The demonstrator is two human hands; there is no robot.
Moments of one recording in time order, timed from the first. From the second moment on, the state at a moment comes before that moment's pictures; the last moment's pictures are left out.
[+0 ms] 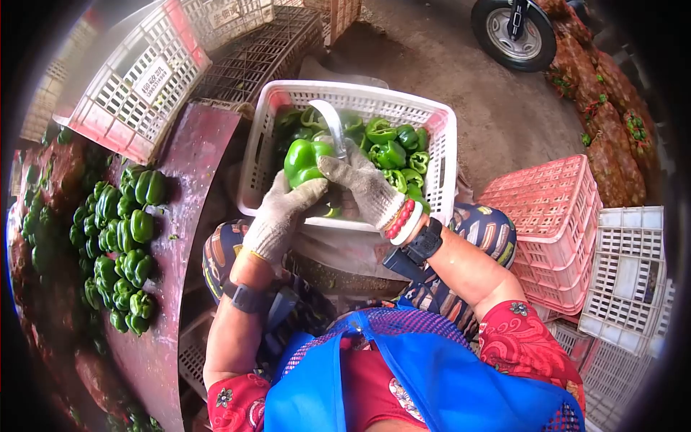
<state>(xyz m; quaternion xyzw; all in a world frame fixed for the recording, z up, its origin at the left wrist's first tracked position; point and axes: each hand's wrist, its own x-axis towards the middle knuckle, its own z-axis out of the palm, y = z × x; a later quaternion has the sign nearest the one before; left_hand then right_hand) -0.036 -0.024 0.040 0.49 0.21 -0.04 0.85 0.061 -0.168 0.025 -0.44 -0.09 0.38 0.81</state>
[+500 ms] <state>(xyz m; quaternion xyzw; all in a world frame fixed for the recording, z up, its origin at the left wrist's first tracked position) -0.038 0.008 0.040 0.43 0.21 -0.02 0.88 0.051 -0.173 0.018 -0.81 -0.39 0.04 0.44</state>
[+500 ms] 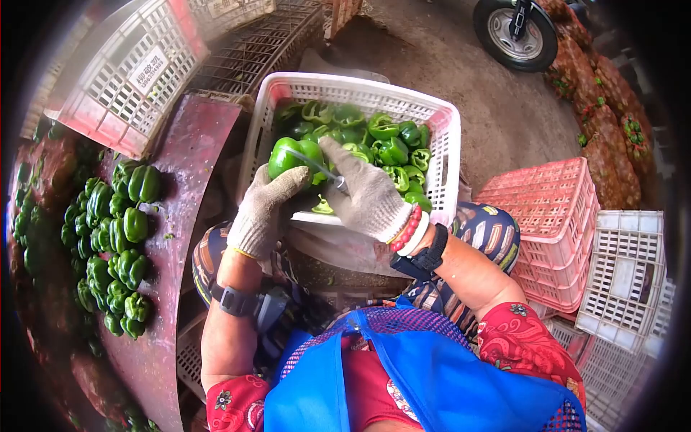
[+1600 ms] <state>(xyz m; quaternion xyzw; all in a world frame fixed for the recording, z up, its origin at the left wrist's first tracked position) -0.050 0.003 0.045 0.76 0.20 -0.10 0.61 0.074 -0.186 0.003 -0.53 -0.26 0.48 0.65</state>
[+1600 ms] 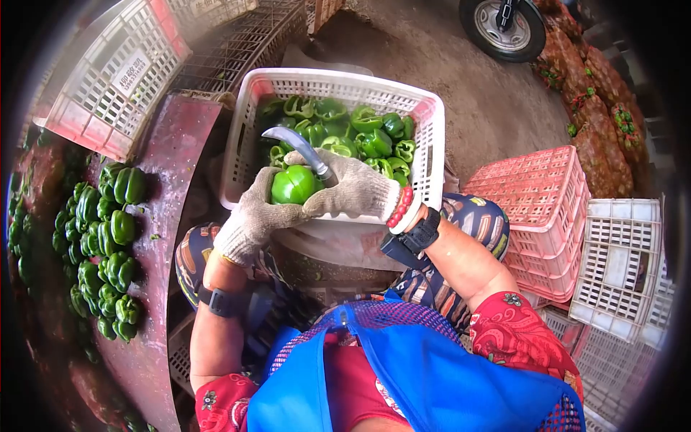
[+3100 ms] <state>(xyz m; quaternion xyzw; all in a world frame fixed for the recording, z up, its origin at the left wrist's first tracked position) -0.027 -0.008 0.045 0.86 0.18 0.00 0.49 0.076 -0.205 0.051 -0.55 -0.10 0.55 0.62</state>
